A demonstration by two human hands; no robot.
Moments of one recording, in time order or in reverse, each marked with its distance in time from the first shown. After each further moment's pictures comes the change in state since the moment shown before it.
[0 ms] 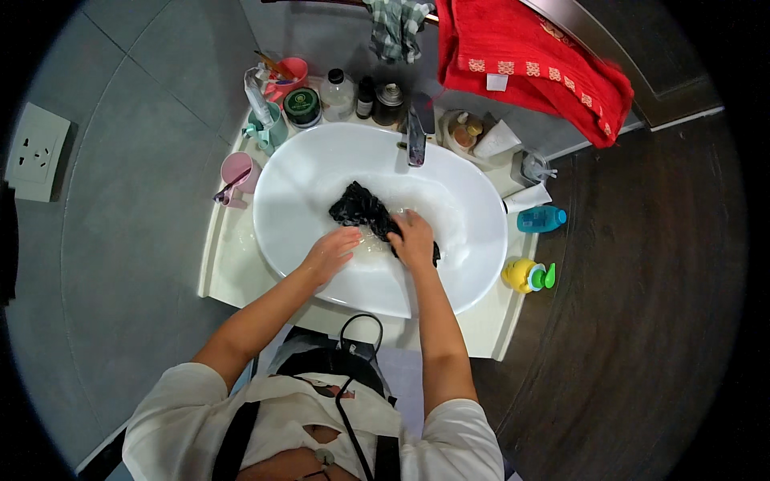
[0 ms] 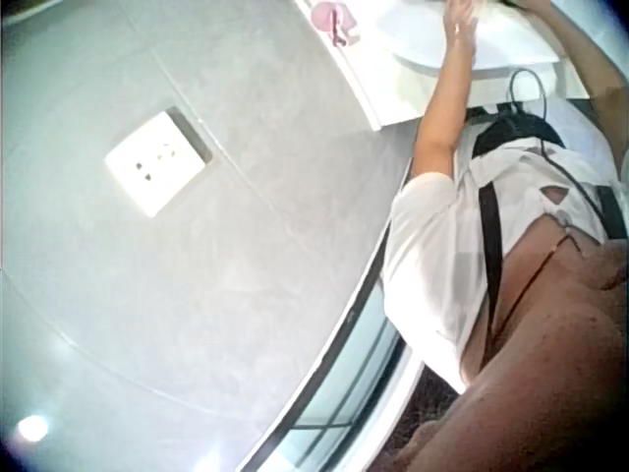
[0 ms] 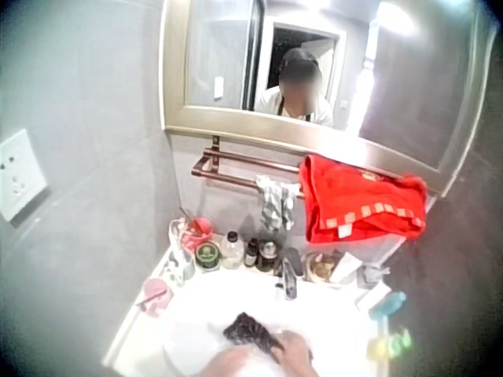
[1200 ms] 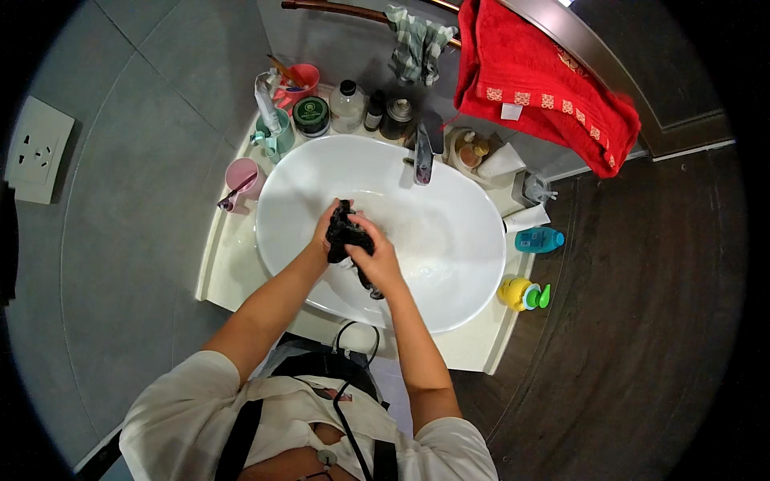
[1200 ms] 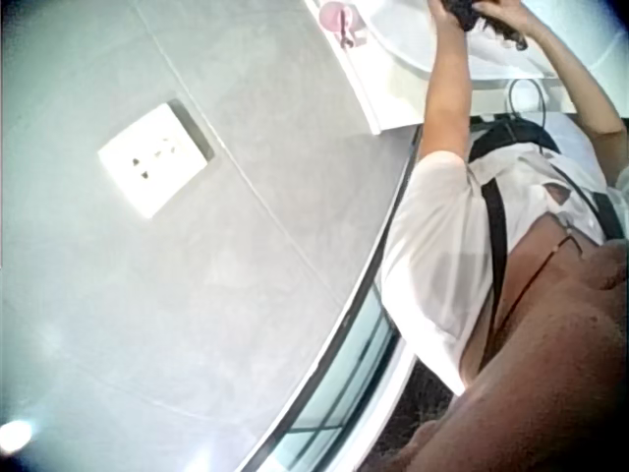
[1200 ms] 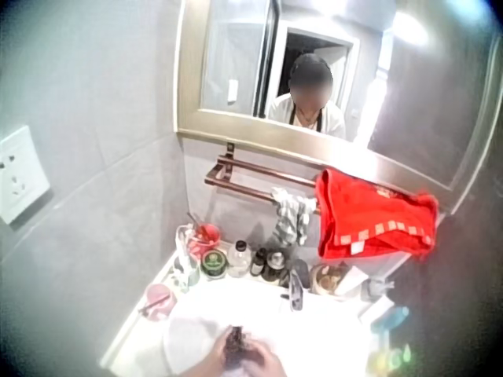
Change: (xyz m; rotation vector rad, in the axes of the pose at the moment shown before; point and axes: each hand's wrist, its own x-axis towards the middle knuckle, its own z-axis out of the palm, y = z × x) left_hand 0.070 0.032 -0.006 -0.558 0.098 -0.009; right_hand 0.047 -0.119 -0.057 1.038 -0.242 0.307
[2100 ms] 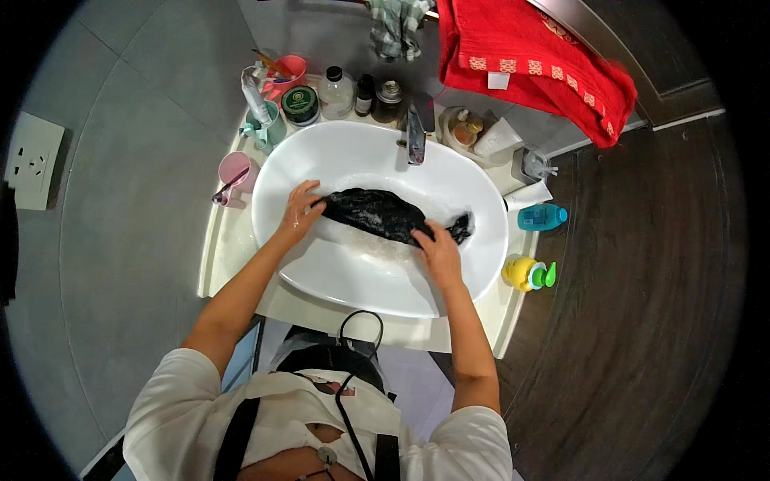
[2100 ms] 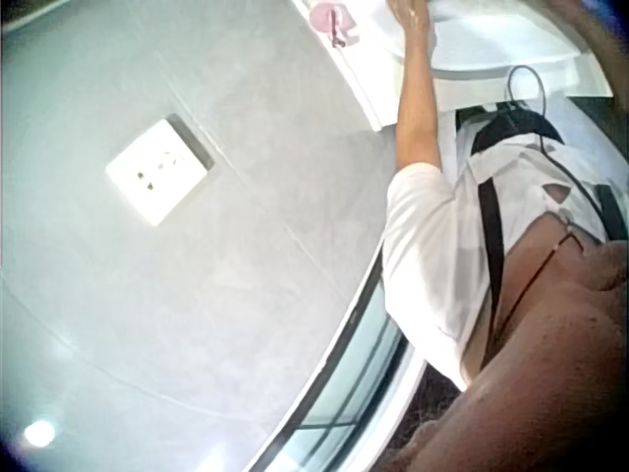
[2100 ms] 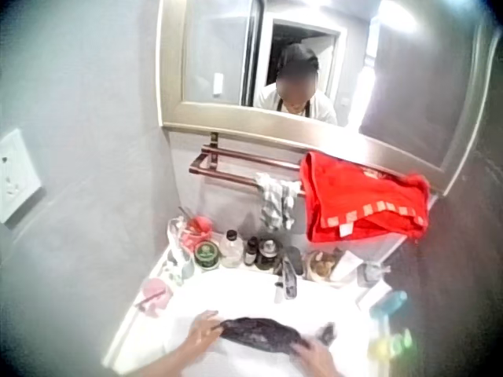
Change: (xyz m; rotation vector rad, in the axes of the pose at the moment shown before) left_hand -0.030 0.053 -0.037 1.685 -0.009 1.051; right_hand -0.042 0.071 -0.115 -1.091 0.068 -0.301
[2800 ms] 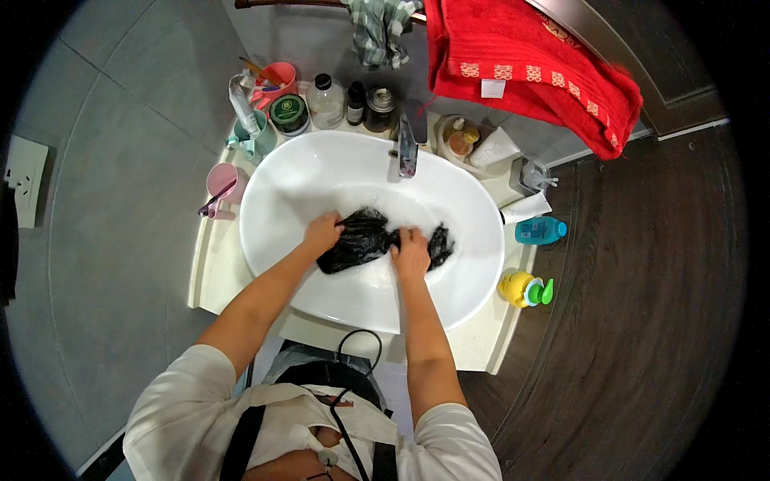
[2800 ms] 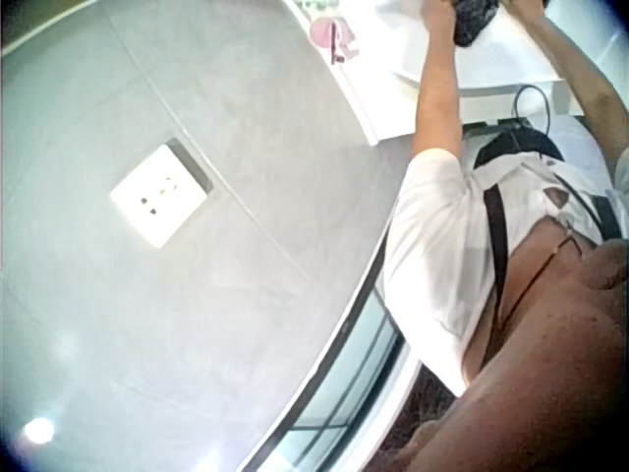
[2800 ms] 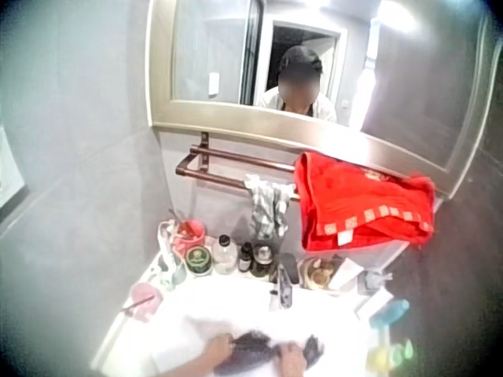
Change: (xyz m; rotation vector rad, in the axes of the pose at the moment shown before) left_hand 0.015 0.010 0.084 0.348 -0.406 -0.431; right_hand 0.017 0.003 0.083 -0.066 -0.069 0.480
